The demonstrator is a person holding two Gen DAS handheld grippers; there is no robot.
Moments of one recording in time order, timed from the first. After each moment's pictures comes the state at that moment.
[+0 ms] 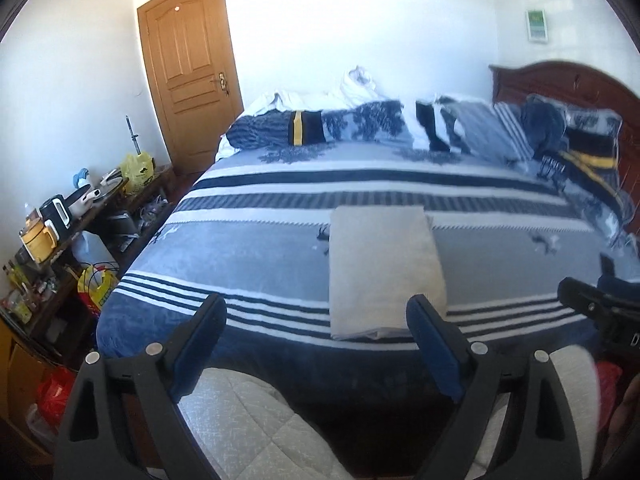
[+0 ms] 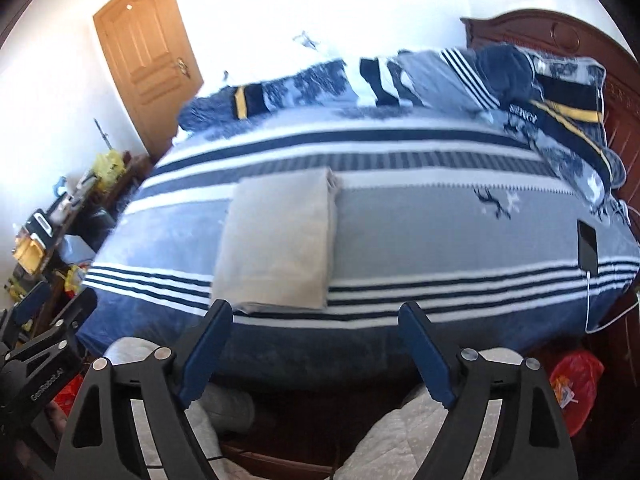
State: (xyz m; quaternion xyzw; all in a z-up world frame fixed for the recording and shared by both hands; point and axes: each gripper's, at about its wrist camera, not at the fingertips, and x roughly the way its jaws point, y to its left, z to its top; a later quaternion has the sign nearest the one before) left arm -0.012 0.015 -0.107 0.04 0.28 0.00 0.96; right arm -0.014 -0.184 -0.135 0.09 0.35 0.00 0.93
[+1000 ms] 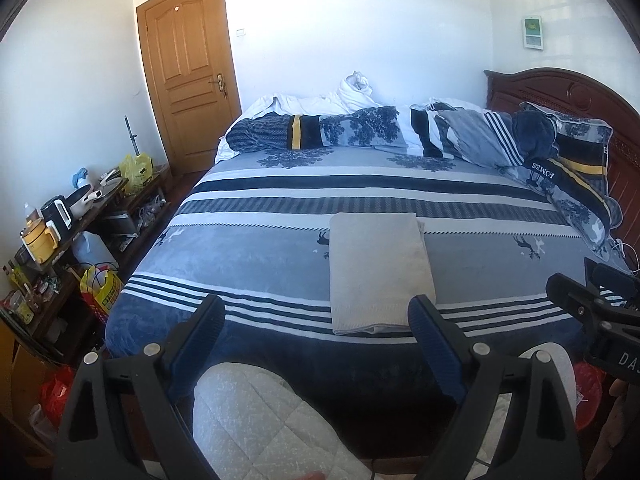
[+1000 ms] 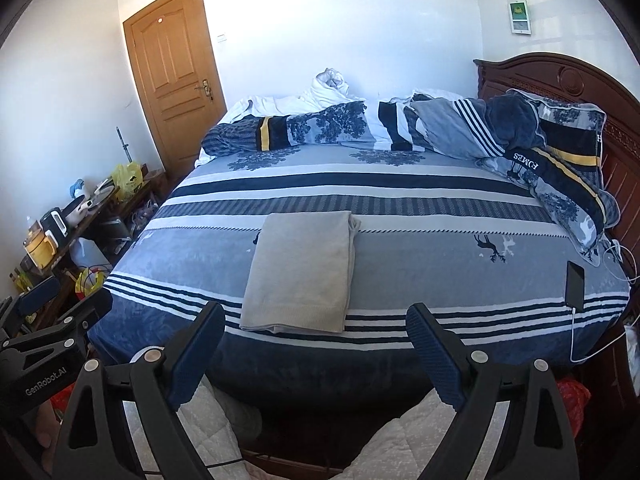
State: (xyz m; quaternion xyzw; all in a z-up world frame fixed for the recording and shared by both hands) left arm -0.039 0.031 -0.072 0.04 0.29 -0.01 0.96; right arm -0.056 -0.148 -0.078 0.06 0.30 0.01 0.95
